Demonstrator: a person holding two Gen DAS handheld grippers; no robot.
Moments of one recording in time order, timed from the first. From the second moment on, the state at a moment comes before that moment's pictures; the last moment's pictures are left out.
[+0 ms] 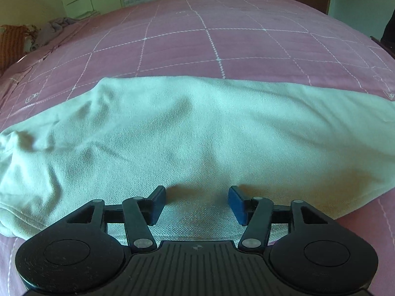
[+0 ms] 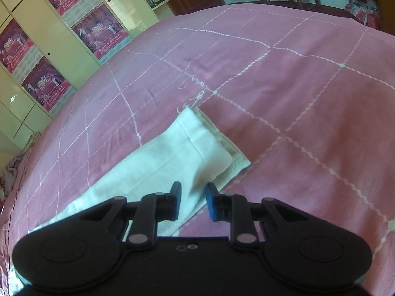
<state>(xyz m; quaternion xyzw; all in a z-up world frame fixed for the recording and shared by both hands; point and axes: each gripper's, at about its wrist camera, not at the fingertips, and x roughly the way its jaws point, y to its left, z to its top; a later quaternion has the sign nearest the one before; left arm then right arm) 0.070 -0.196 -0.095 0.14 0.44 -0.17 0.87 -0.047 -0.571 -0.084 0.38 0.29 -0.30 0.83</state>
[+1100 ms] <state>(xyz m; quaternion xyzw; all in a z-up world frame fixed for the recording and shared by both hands) 0.075 -0.197 -0.097 0.13 0.43 -0.13 0.88 0.014 -0.575 -0.040 0.33 0.17 -0.26 0.89</state>
